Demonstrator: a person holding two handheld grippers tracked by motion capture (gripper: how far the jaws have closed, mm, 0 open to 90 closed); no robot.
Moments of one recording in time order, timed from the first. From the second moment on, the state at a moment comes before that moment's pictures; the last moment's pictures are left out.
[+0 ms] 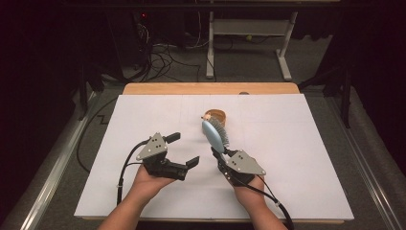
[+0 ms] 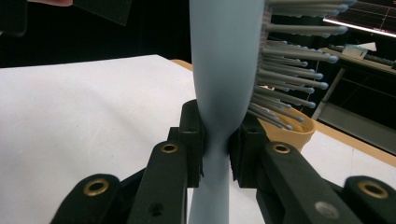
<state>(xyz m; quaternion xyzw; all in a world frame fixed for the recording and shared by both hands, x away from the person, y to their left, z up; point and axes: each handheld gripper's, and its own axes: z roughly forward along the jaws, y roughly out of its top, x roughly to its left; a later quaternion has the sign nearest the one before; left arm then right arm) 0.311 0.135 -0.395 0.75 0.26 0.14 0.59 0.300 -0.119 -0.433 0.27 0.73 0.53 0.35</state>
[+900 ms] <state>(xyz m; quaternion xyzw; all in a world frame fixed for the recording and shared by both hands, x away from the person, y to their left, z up) 0.313 0.114 -0.376 0.74 0.26 0.14 0.60 0.297 -0.111 -0.432 0.26 0.73 0.53 0.36</state>
